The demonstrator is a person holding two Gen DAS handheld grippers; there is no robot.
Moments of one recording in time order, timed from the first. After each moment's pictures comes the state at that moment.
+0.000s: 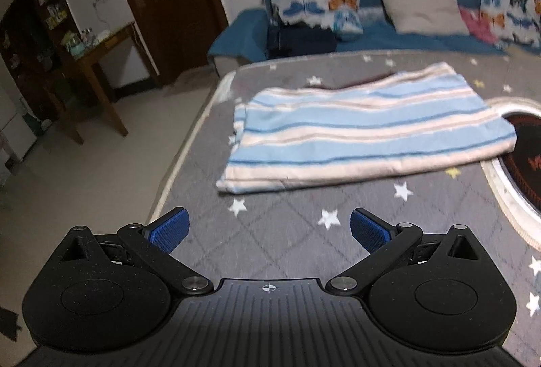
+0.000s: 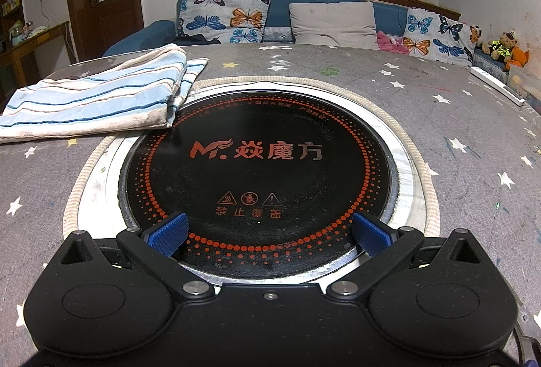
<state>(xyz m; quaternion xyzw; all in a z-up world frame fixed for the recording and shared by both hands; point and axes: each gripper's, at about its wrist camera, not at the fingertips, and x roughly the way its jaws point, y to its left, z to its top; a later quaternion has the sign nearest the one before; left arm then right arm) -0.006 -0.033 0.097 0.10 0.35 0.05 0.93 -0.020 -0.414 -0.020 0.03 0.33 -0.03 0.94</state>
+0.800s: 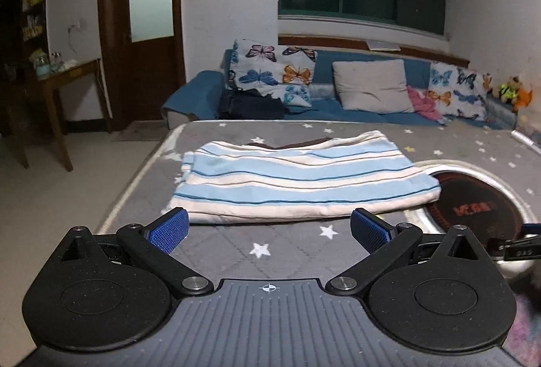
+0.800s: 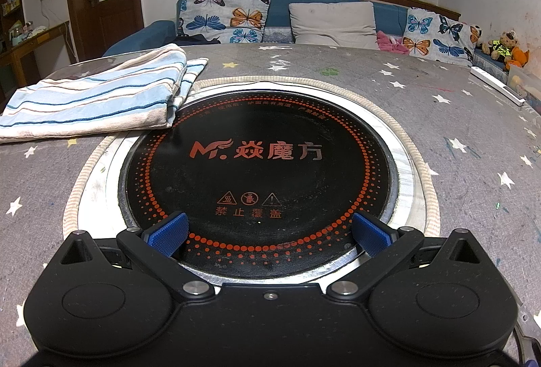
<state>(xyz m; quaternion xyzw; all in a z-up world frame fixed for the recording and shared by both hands) -0.053 -0.035 0.091 0.01 0.25 -0.05 0.97 -0.020 -0.414 -0.020 0.03 0.33 -0.03 0.94</state>
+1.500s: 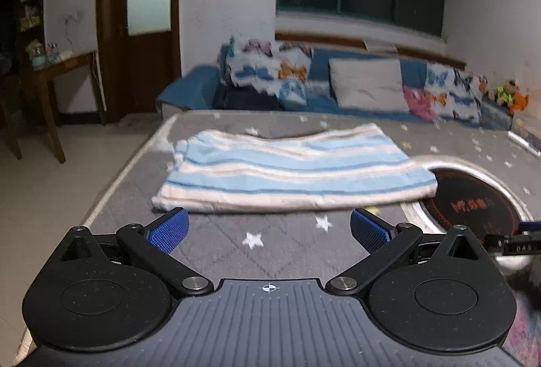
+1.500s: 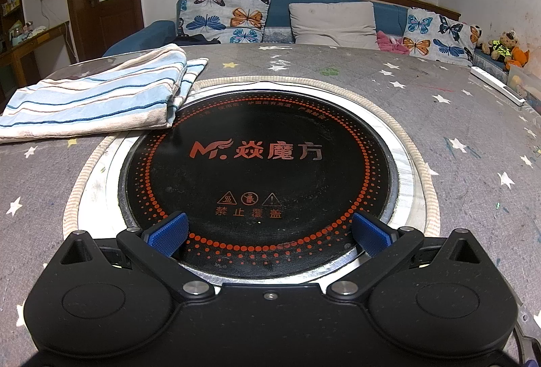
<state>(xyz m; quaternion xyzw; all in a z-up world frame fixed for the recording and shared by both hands) -0.061 -0.030 0.075 0.00 0.21 -0.06 0.98 -0.020 -0.414 -0.020 0.03 0.33 -0.03 0.94</state>
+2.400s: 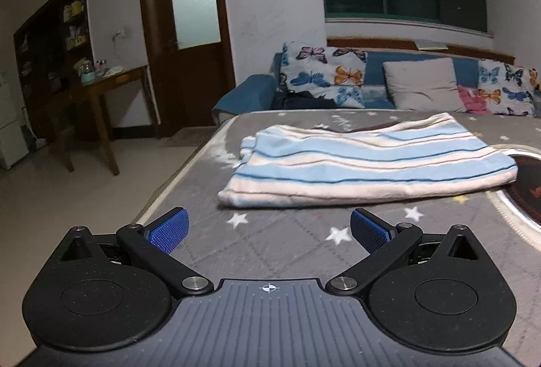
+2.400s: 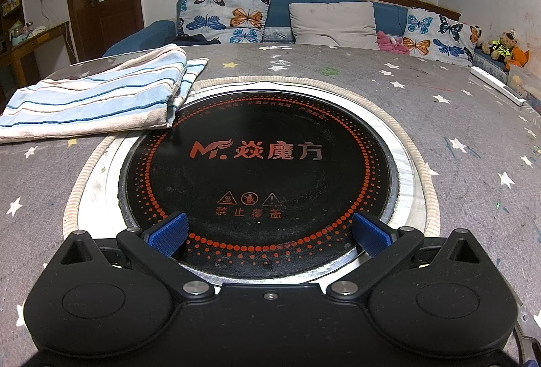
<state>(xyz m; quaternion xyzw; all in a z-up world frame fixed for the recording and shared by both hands) -0.033 0.000 0.033 0.05 0.23 0.05 0.97 -0.020 -0.414 -0.020 0.03 0.33 -0.03 0.94</state>
